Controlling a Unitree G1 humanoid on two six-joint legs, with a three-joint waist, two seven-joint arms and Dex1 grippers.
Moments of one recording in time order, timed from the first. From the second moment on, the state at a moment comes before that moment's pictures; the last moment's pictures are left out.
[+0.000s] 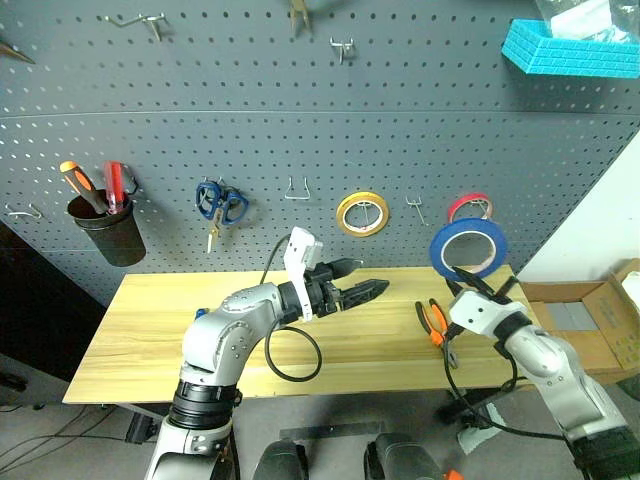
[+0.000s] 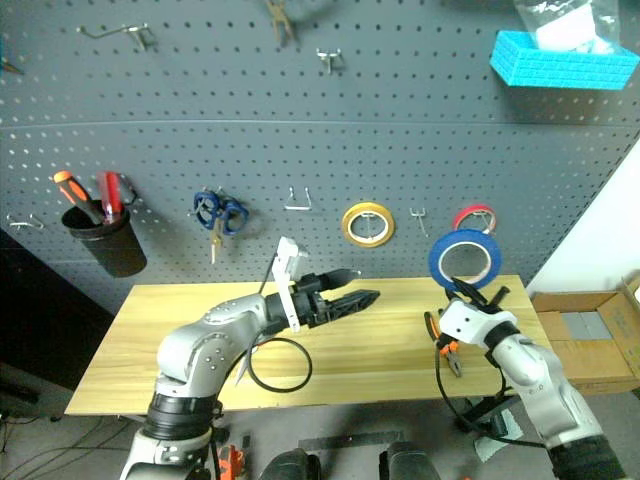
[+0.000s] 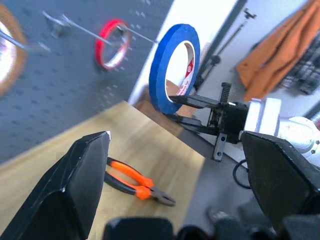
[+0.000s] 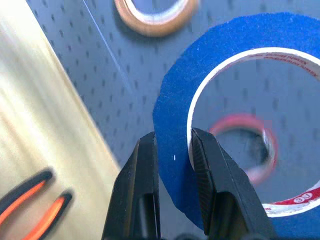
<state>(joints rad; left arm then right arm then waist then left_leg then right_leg) -0.38 0.23 -0.03 -0.22 -0.55 0.83 -0.72 -0.11 -0.63 0.16 0.07 -0.44 -0.29 0.21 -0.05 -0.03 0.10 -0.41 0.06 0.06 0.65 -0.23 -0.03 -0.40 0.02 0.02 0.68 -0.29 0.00</state>
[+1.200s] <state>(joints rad) -0.43 0.26 -0.04 -0.11 -0.55 0.72 -0.68 -0.50 -0.67 0.24 0.64 -0.28 -0.58 0.57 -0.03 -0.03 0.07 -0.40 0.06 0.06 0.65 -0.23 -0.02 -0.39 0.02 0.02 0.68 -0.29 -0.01</state>
